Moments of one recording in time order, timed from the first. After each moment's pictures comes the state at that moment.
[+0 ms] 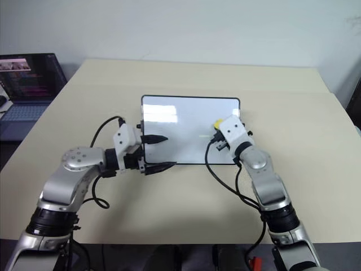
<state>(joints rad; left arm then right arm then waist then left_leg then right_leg) -0.40 0.66 -0.05 -0.14 -0.32 0.34 -1.02 -0.44 -0.30 0.19 -0.24 -0.11 0.59 0.34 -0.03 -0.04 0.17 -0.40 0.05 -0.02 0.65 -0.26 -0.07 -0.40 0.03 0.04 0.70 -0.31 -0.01</state>
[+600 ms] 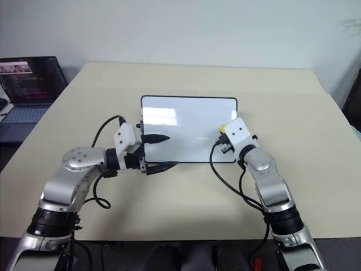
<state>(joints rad) -0.40 0.65 -0.05 -0.15 -0.34 0.34 -1.01 -0.45 -0.32 0.18 -0.22 -0.12 0.61 0.33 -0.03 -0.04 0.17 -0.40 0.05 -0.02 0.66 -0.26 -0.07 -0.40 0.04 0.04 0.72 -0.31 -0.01</state>
